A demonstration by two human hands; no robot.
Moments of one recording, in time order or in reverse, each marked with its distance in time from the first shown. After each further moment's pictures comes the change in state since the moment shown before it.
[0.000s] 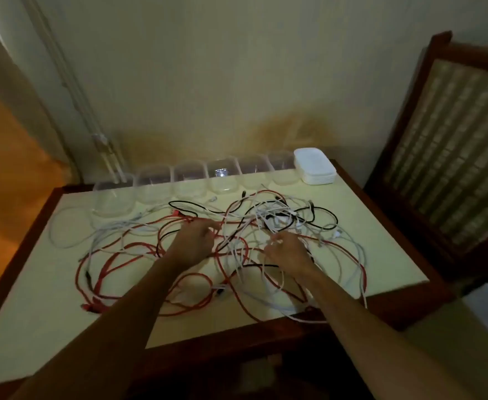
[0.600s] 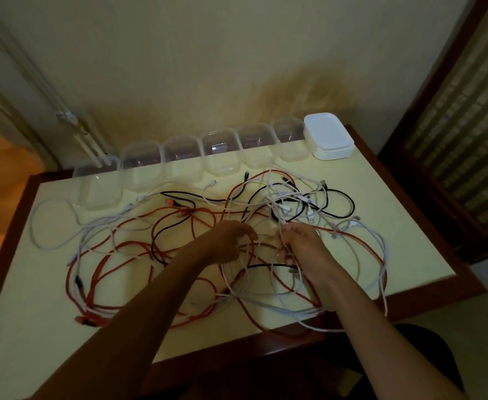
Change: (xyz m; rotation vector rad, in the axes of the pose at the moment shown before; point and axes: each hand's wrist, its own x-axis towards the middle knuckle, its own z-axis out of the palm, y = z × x) left_hand 0.057 0.012 0.029 0.045 -0.603 -0.005; right_hand 0.017 -0.011 -0.010 0.542 -0.109 0.141
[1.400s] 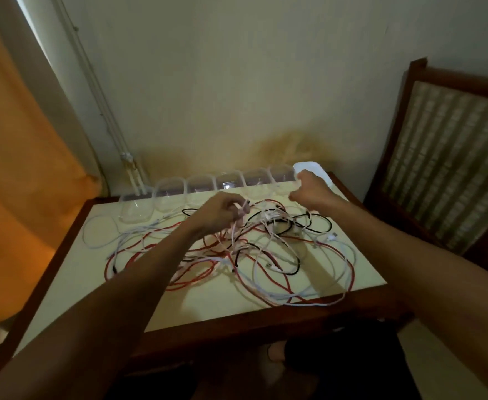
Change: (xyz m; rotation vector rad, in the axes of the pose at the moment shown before) left_hand -0.112 0.076 -0.041 -0.307 0.398 0.149; right_hand -0.058 -0.121 -0.047 -0.791 0.207 -0.365
